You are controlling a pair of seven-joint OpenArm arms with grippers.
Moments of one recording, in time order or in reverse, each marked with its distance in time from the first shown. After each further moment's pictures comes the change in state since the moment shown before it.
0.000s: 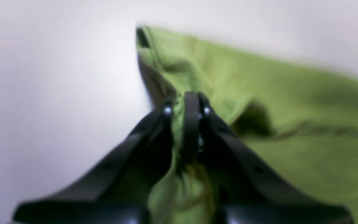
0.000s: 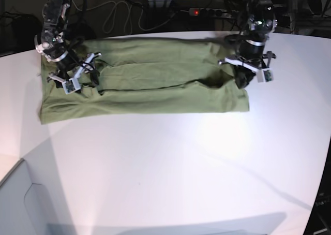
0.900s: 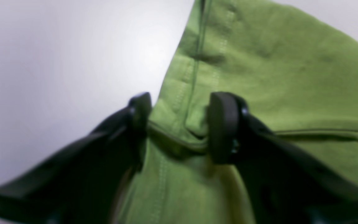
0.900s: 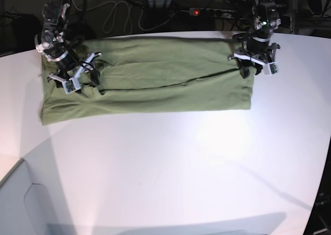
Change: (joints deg) left arm -1.7 -2.1 -4.3 -14.5 -1.4 -1.2 -3.0; right arm -0.1 0.0 0.0 -0.1 0.0 0.0 0.1
